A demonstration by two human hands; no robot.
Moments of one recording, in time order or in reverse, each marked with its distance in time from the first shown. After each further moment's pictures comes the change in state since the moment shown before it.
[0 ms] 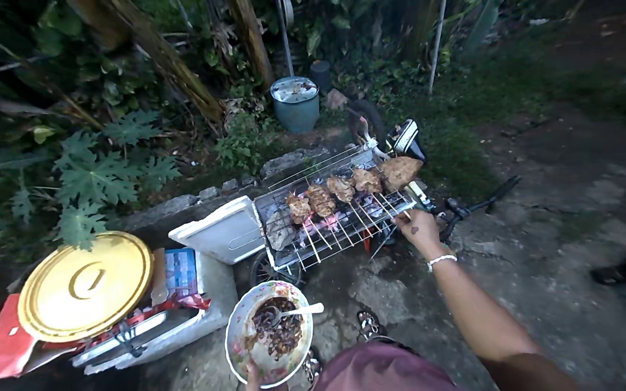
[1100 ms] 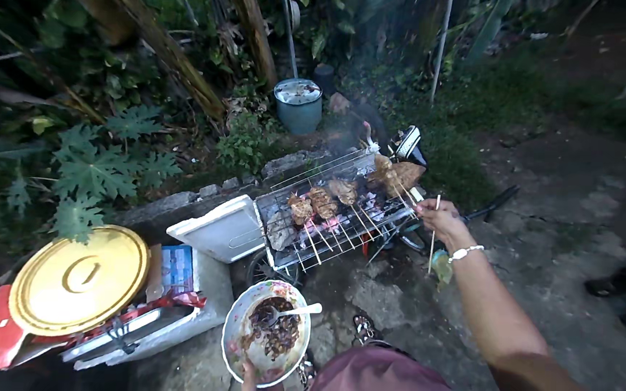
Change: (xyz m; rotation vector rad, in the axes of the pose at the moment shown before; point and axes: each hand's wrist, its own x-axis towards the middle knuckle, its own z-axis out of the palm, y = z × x) left_hand 0.005 -0.001 -0.009 0.002 -0.016 0.007; right_hand 0.026 0.026 -0.031 0.825 0.011 0.025
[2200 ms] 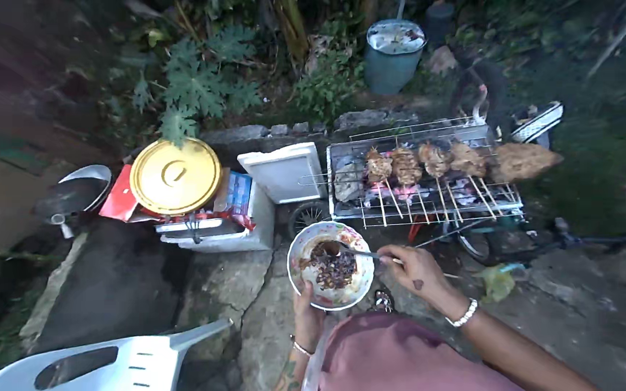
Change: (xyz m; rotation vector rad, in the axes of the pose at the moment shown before) left_hand -0.003 0.000 0.004 0.157 0.053 -0.125; right_hand -0.178 -0.012 0.152 -0.714 -0.703 -0.556
